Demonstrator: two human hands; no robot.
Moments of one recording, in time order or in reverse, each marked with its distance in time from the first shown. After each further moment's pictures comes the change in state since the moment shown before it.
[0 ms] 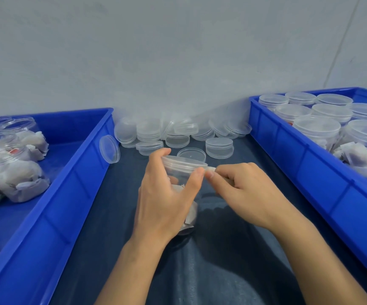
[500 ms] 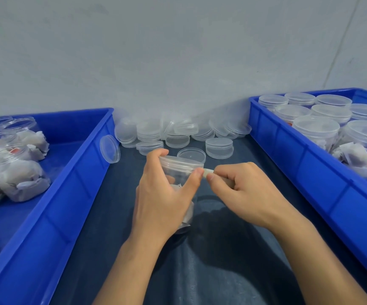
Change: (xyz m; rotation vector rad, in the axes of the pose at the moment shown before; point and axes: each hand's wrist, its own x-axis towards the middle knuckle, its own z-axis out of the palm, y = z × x) left_hand 0.001 -0.002 -0.003 0.068 0.009 0.006; right_hand -0.001 -0.003 -0.001 0.042 0.023 -0.025
